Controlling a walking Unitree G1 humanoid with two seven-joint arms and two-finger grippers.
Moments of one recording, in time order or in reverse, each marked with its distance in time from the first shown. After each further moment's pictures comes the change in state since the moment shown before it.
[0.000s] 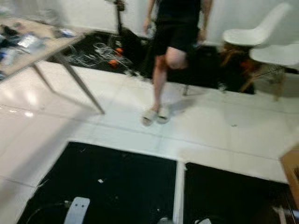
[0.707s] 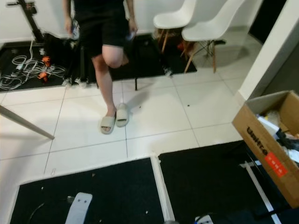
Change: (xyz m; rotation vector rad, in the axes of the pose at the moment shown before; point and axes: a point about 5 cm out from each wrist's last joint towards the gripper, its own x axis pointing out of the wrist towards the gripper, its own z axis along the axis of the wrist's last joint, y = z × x) left arm 0.001 -0.001 0.012 0.014 -0.045 -0.019; right arm 0.000 -0.004 0.008 -0.012 -0.019 -0.006
